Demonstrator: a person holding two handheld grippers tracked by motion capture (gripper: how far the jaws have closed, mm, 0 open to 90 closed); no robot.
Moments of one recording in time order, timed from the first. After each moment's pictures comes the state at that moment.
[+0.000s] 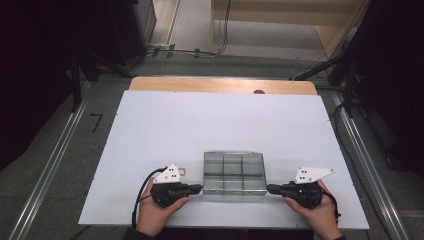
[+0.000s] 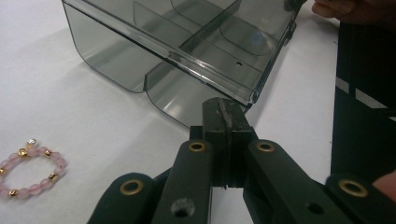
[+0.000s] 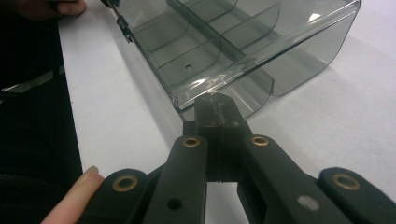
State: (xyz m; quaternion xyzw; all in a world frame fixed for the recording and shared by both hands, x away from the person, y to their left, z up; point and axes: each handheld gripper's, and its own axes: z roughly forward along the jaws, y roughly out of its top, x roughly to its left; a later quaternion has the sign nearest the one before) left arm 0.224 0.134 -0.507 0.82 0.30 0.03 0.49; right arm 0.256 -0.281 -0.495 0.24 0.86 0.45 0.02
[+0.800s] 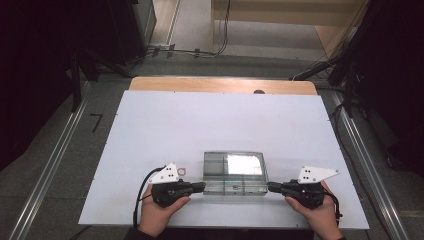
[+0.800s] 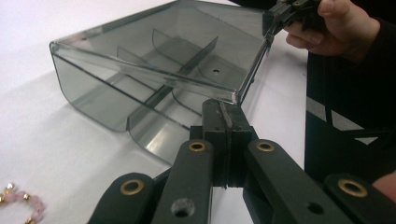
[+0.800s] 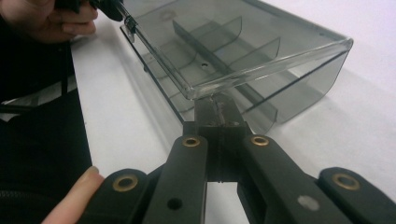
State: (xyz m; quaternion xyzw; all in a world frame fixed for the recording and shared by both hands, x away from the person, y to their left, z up) left arm 0.221 0.132 -0.498 0.79 0.28 0.03 0.55; right arm 0.250 -0.279 -0.481 0.23 0.85 0.48 0.03
